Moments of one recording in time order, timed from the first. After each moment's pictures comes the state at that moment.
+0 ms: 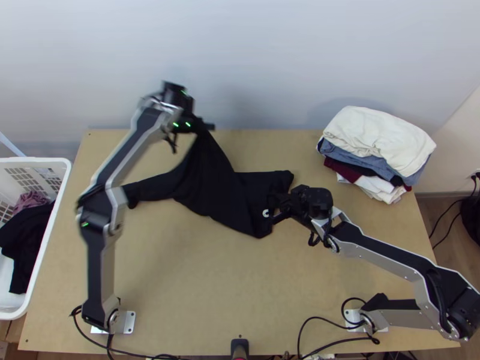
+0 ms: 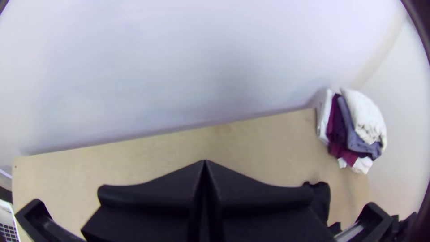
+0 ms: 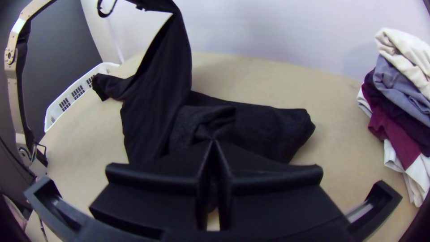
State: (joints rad) left arm -0.30 2.16 2.22 -0.72 0.12 -0.15; right arm 0.61 1.43 0.66 0.34 -0.06 0.18
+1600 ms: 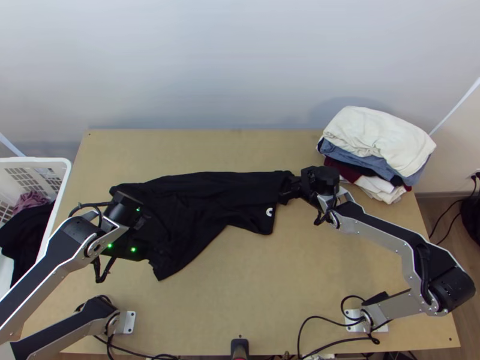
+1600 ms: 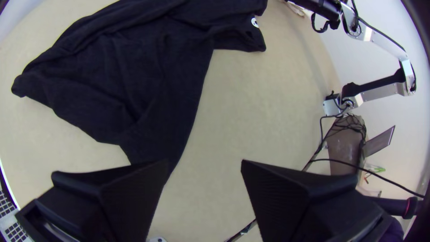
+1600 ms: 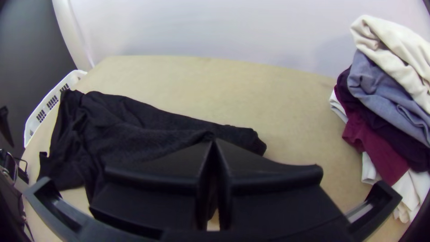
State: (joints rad) left arm -0.50 1.04 1.02 -1.17 0.33 -0.11; right arm 0.43 1.59 0.81 0.29 -0.08 0.12
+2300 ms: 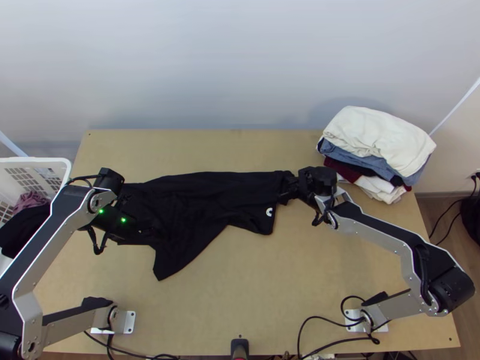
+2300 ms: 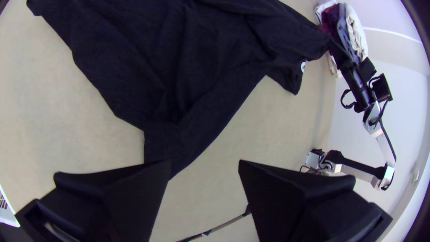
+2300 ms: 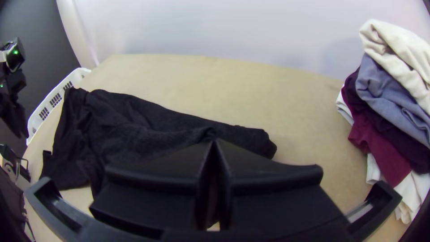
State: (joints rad) left arm -0.13 1.30 1.07 -1.24 0.50 -0.15; right arm 0.46 1.59 0.82 0.29 -0.08 0.12
